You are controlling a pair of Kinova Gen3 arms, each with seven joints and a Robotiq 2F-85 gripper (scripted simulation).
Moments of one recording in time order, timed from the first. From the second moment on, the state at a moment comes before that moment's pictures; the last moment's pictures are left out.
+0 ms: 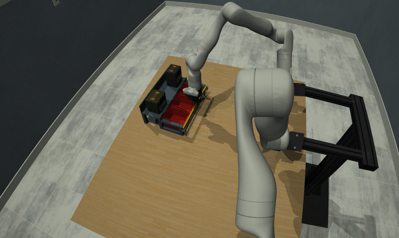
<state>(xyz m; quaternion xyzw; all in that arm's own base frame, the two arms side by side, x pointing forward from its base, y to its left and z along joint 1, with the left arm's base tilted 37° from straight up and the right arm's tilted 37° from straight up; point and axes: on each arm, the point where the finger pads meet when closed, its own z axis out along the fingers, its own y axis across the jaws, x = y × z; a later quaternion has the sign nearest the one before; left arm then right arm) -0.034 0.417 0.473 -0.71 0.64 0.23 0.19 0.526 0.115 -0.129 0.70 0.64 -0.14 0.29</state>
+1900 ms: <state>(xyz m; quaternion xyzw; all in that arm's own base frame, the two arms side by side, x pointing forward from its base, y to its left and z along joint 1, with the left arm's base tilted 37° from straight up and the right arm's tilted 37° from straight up) -0.034 0.417 0.473 -0.71 0.64 0.23 0.19 0.527 0.114 -0.133 0.70 0.64 -0.14 0.29</state>
